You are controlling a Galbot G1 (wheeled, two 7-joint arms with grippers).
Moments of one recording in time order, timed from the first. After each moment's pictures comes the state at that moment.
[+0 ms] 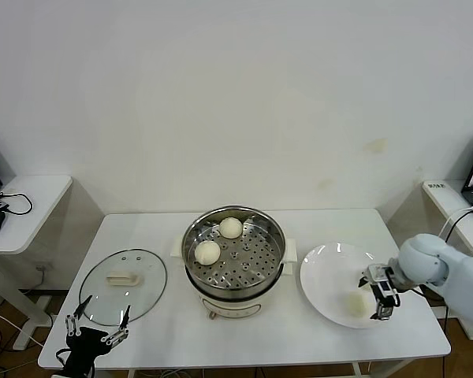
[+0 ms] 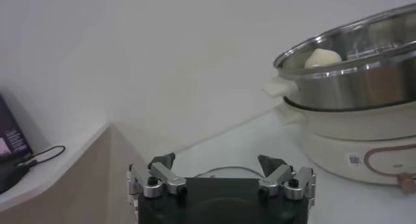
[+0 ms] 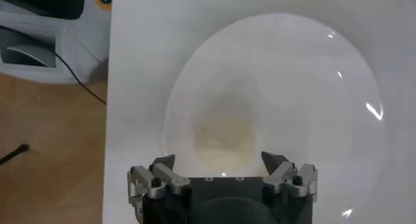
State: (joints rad) left arm 1.87 -1.22 -0.76 -2.16 -0.01 0.04 0.01; right arm -0.28 0.45 -0.62 1.58 -0.17 -0.32 -1.08
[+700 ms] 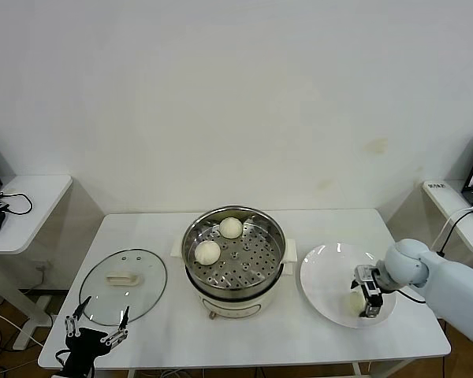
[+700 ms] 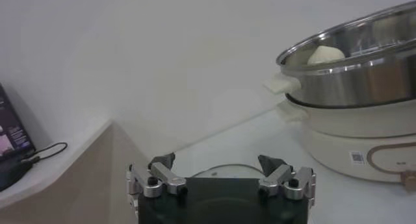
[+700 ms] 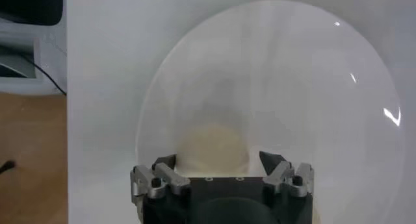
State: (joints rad) left arm 1.87 -1.22 -0.76 -2.16 -0.01 0.04 0.01; right arm -0.33 0.54 -0.58 1.48 -0.20 -0.34 -1.06
